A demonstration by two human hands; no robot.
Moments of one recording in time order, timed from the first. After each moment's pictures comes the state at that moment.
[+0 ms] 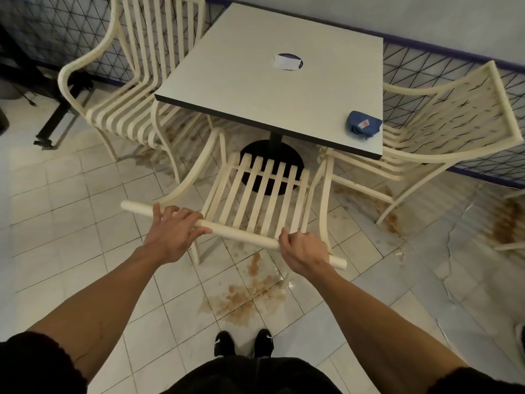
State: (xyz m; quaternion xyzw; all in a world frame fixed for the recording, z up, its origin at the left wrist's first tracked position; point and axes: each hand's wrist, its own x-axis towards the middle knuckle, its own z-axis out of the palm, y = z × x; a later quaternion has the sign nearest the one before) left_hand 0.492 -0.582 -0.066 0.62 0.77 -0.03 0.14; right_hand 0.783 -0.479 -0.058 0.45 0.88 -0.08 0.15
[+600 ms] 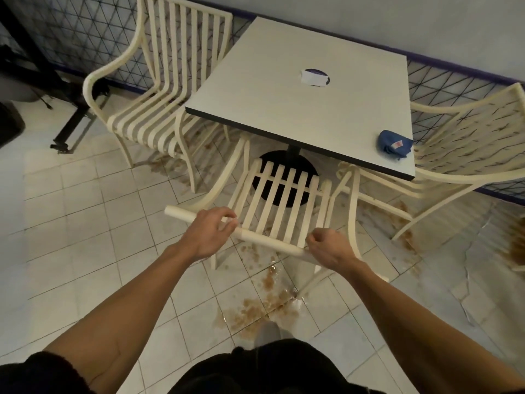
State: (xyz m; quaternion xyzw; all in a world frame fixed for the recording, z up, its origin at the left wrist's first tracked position) left_hand 0.449 -0.551 -0.050 0.56 0.74 0.24 0.28; right_hand 0.721 -0.444 -0.041 0.57 0.76 -0.31 0.05
